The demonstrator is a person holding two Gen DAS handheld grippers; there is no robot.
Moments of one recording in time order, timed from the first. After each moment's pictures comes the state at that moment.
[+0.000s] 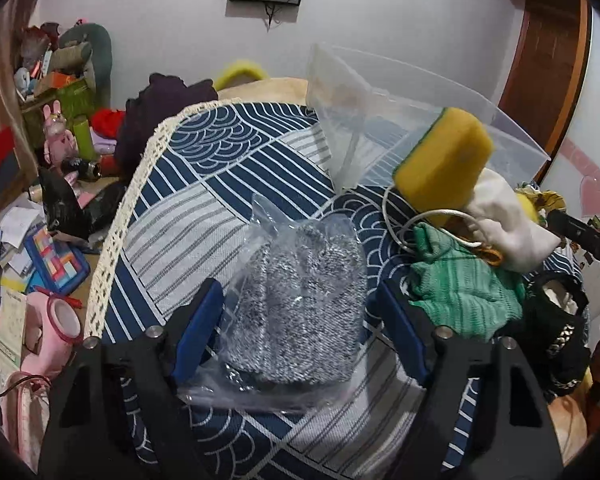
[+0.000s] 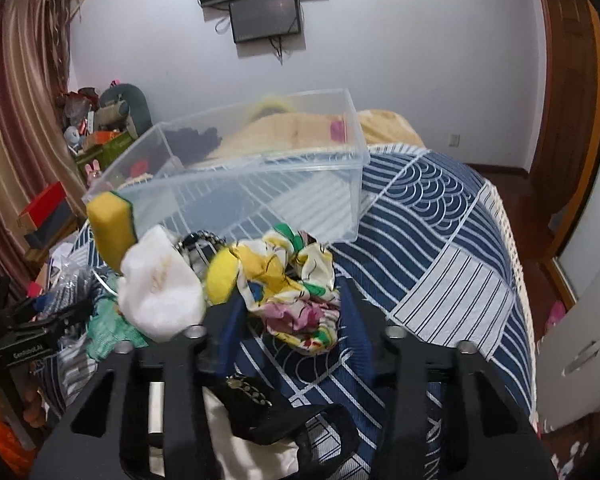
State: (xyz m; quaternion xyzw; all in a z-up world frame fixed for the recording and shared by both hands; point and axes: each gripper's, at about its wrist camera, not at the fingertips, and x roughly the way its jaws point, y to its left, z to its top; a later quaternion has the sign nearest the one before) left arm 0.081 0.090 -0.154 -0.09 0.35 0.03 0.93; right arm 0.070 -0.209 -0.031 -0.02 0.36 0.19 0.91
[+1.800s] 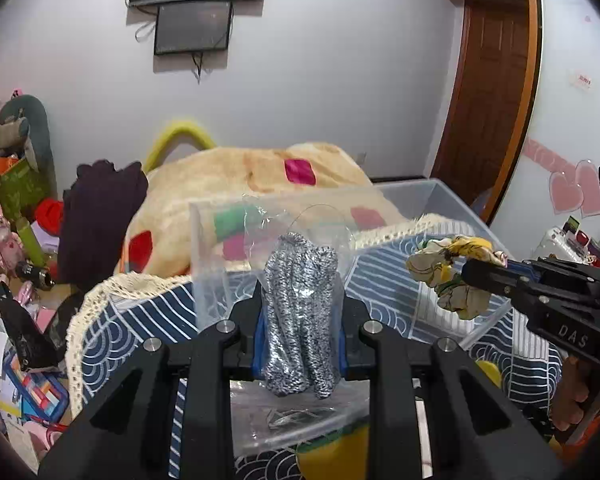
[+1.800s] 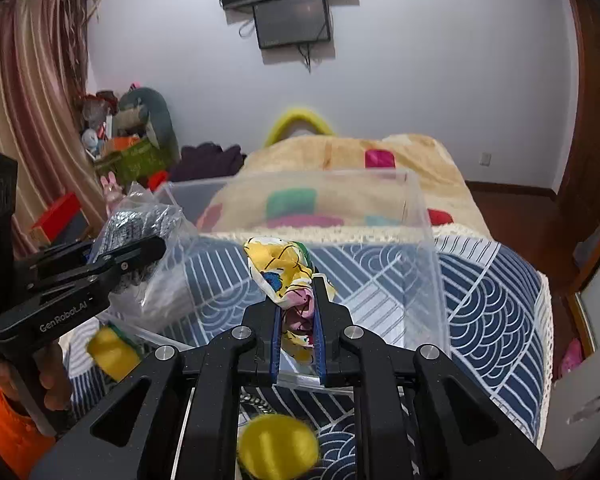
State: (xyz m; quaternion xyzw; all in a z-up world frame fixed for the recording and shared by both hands) left arm 0.216 0.047 -0.064 -0.03 0.30 -0.06 0.95; right arm 0.150 -0.159 0.001 -0.02 0.35 0.24 0.90
